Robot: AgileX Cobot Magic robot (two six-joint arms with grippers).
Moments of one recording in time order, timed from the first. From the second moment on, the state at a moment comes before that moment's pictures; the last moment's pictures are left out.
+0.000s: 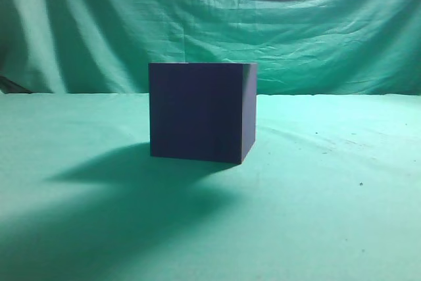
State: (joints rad) left arm -0.17 -0.02 0.02 0.09 0.36 -0.03; right arm 0.65 1.60 -1.43 -0.05 1.14 -0.05
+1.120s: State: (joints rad) left arm -0.17 -0.02 0.02 0.09 0.36 -0.03; right arm 0.74 1.78 -1.47 0.07 0.98 -0.66
